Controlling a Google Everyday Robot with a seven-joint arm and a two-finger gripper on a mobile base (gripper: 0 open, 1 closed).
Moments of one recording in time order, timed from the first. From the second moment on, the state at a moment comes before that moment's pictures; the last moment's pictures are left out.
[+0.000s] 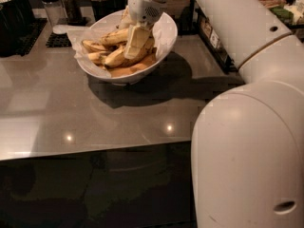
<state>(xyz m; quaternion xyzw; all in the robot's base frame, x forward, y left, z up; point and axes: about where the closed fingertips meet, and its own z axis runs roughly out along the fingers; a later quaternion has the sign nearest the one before) 0.671 0.060 0.928 -0.78 0.58 0.10 0.23</state>
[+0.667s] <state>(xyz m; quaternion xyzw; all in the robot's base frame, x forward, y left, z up) 0.672 0.060 0.931 -0.78 0.57 0.10 0.24</state>
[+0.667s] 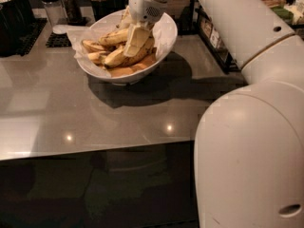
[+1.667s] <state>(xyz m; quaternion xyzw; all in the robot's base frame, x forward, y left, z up) 0.618 0.017 0.971 -0.74 0.58 0.14 0.30</state>
